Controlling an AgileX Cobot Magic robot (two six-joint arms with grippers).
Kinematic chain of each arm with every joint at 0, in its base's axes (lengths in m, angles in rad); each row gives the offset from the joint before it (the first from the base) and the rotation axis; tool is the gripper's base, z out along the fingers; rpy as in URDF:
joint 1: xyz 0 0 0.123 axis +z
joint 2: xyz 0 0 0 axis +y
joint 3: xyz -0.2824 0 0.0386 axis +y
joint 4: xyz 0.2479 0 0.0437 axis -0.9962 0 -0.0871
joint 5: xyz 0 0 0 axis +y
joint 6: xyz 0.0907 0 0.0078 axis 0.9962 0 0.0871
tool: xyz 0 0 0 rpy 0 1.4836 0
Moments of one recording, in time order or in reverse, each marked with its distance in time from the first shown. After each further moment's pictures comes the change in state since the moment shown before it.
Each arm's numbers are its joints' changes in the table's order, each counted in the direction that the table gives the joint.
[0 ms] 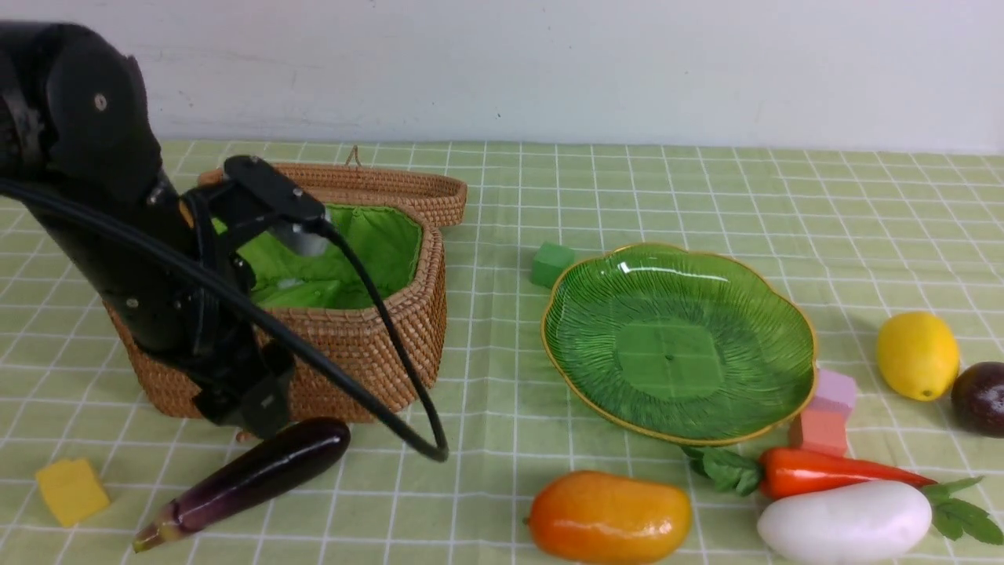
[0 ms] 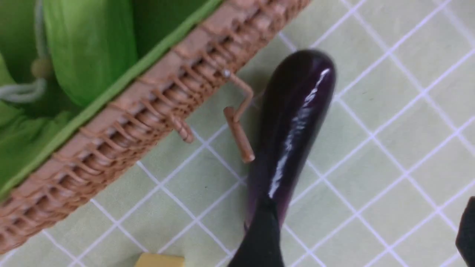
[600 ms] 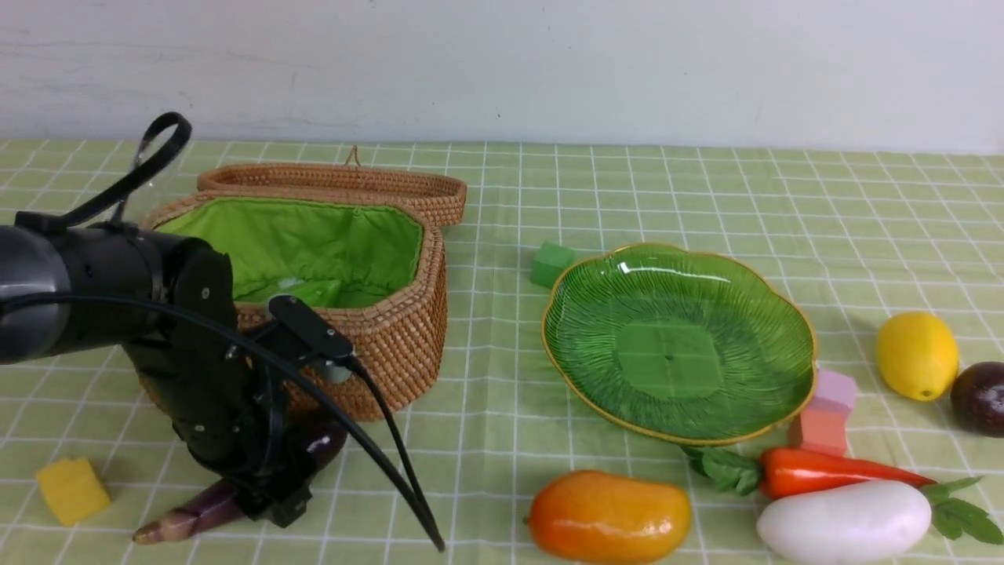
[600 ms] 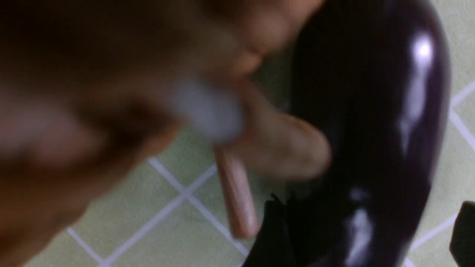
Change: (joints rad) right arm 0.000 0.000 0.000 0.000 0.000 0.000; left arm 0.000 0.198 0.196 -0.020 -0.319 -0.001
